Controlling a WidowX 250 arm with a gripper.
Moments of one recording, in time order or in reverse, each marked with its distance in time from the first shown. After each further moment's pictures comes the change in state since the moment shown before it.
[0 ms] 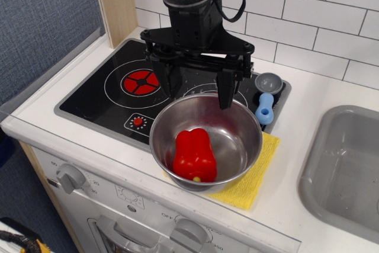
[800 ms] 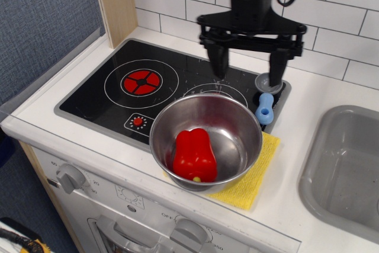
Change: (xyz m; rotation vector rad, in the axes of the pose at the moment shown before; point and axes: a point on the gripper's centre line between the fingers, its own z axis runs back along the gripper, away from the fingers) arm 0.058 -0.038 -0.021 -0.001 -0.019 0.037
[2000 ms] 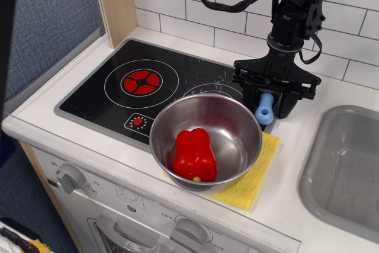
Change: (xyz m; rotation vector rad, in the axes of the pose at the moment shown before) arm 0.033 -0.014 -0.104 0.113 0.077 0.034
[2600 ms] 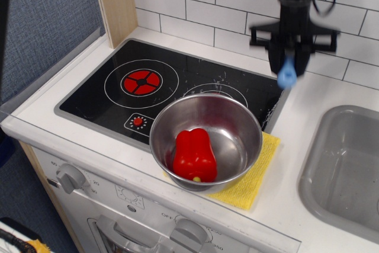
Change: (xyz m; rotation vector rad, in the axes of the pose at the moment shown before) arm 0.043 -0.005 0.048 -0.138 -0.052 -0.030
